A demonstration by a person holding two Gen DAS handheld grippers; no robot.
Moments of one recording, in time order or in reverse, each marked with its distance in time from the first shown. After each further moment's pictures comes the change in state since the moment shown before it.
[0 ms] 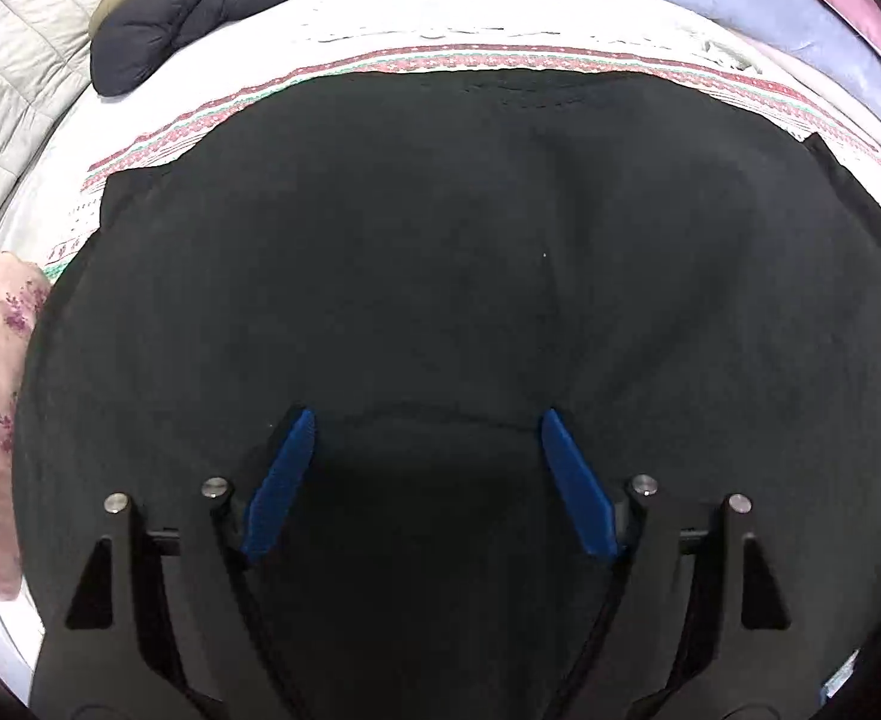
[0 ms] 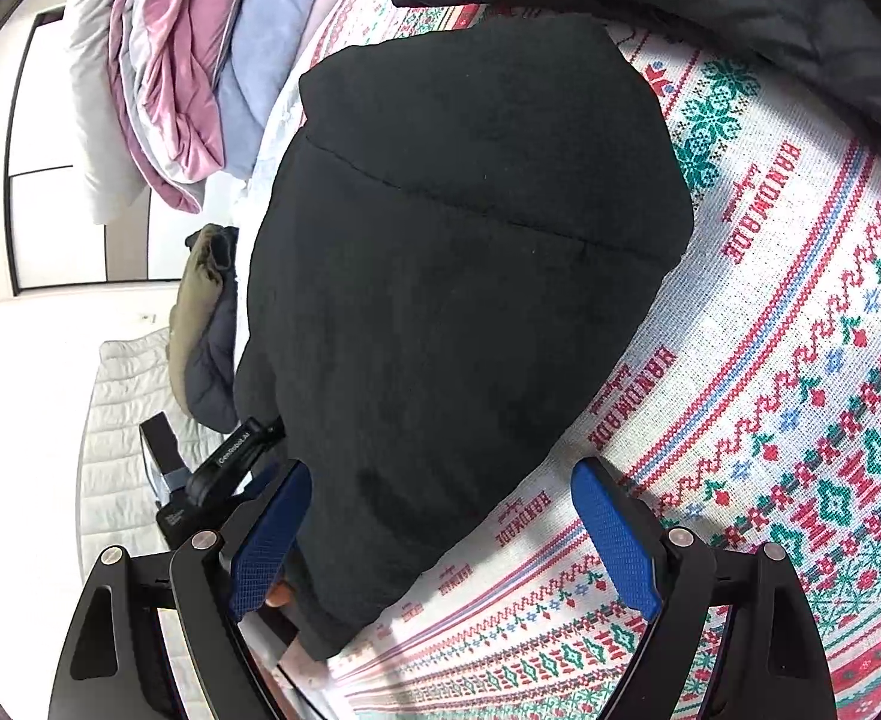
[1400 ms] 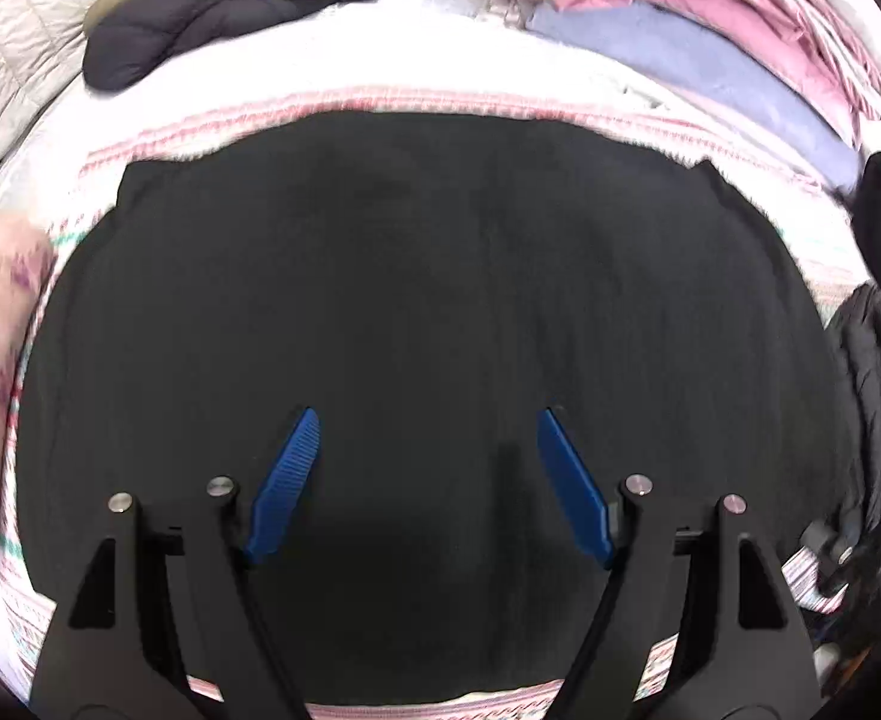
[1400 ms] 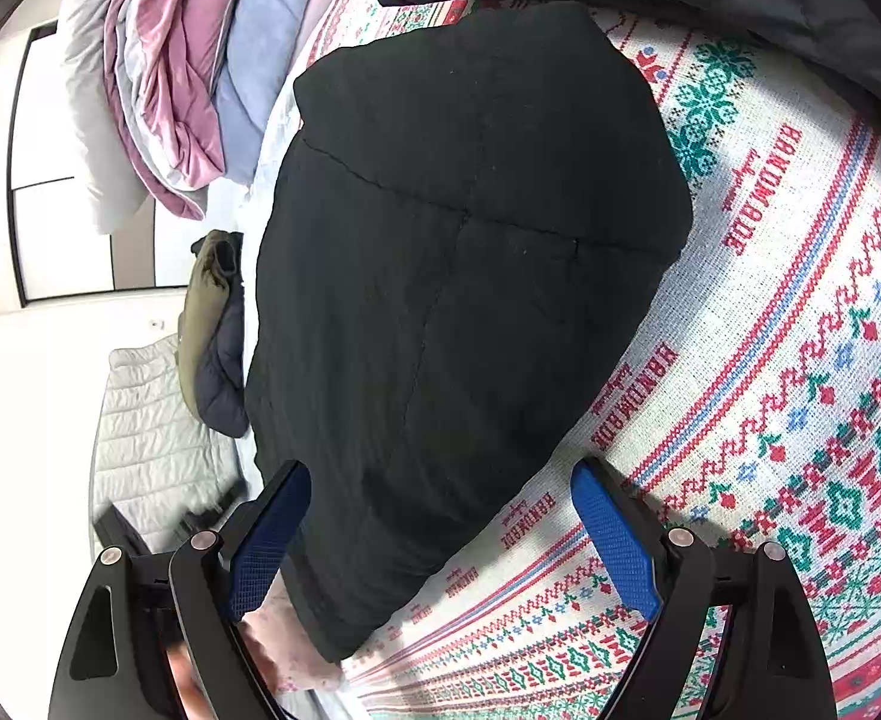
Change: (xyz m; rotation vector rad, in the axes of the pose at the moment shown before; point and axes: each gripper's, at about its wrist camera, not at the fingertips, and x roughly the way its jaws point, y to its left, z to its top) left arm -0.065 0.034 -0.064 -0.009 -0.074 -0.184; right arm 0.001 -0.005 0.000 0.029 0.002 0.028
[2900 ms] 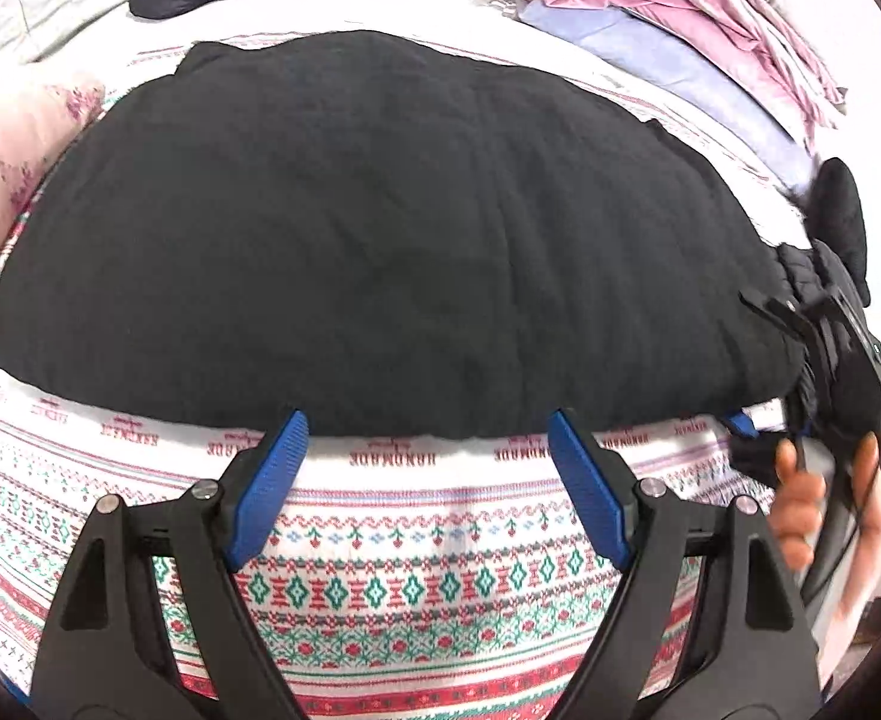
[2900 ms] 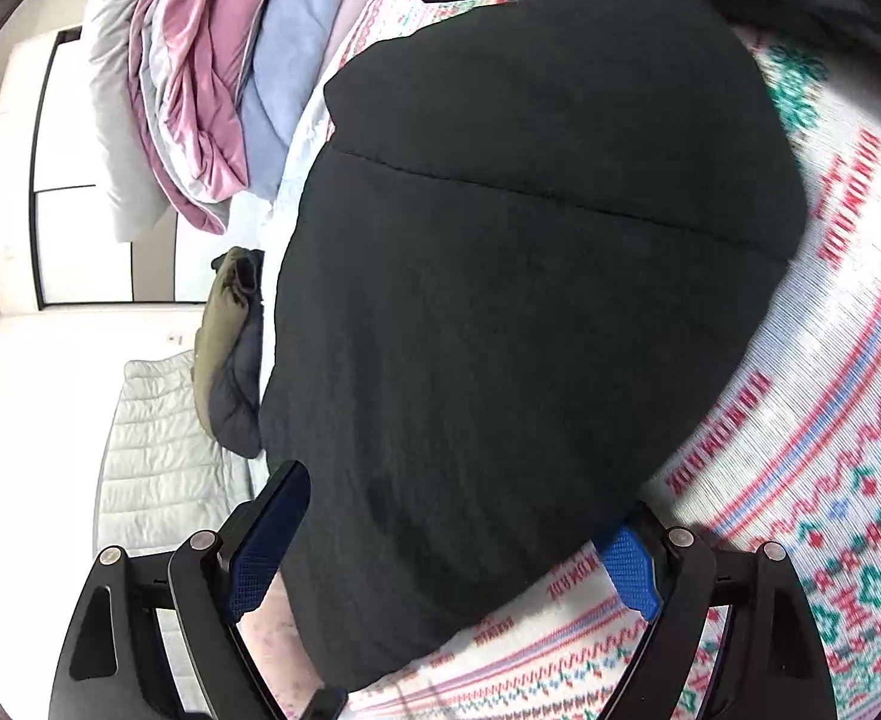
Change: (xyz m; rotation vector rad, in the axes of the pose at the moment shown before) left arm -0.052 0.018 -0.131 -0.091 -0.049 -0.132; right arm 0.023 0.016 0.004 -0.043 -0.083 0.042
